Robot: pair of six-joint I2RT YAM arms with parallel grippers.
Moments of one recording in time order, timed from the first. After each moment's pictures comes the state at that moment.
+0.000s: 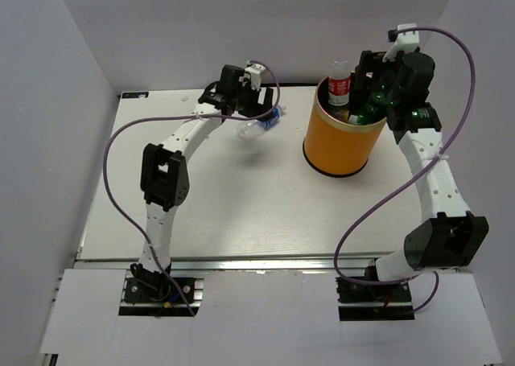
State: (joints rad) left arm -0.44 2.15 2.00 -0.43 0.30 -0.05; right arm 0.09 1.47 1.57 -0.16 -0.04 -0.03
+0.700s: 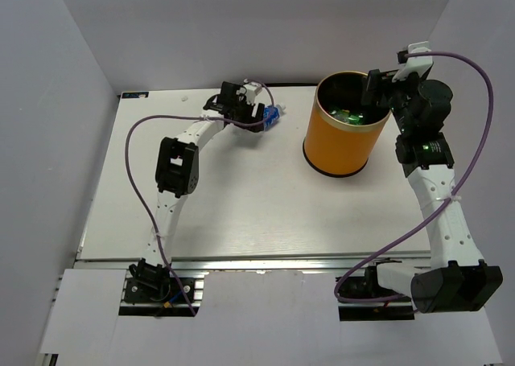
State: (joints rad) left arm -0.36 2.52 2.21 -0.39 0.33 0.05; right arm 0.09 1.18 1.31 -0.05 -0.08 -0.12
